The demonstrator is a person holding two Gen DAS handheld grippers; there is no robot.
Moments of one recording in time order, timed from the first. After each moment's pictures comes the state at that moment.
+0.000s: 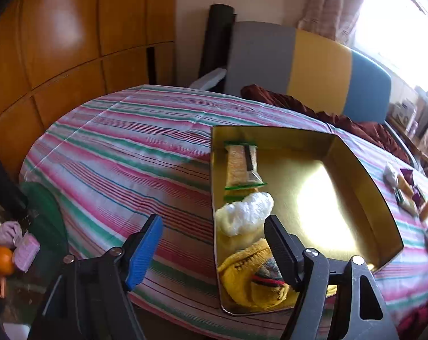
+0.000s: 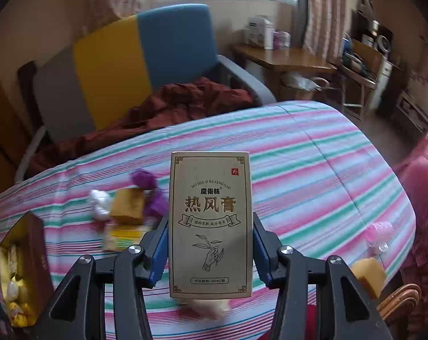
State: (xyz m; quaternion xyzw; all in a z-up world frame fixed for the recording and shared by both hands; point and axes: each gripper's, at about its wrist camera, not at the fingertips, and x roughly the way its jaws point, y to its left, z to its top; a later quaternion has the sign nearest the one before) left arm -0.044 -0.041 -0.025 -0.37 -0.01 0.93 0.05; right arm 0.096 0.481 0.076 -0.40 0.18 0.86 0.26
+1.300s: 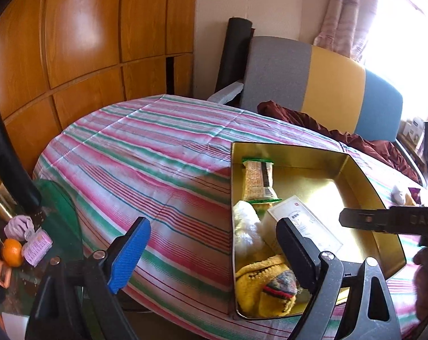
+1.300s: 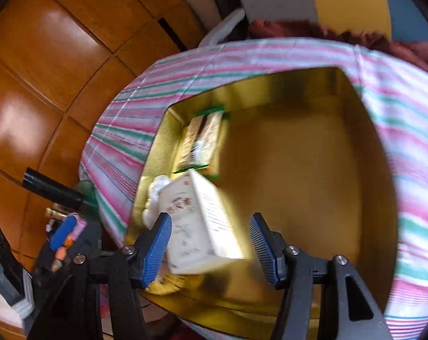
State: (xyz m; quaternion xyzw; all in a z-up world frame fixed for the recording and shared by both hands) left arm -0.037 -0.050 -0.017 -0.34 -0.02 0.94 0.02; right arm -0.060 0.132 -0.028 -0.49 0.17 0.84 -0.12
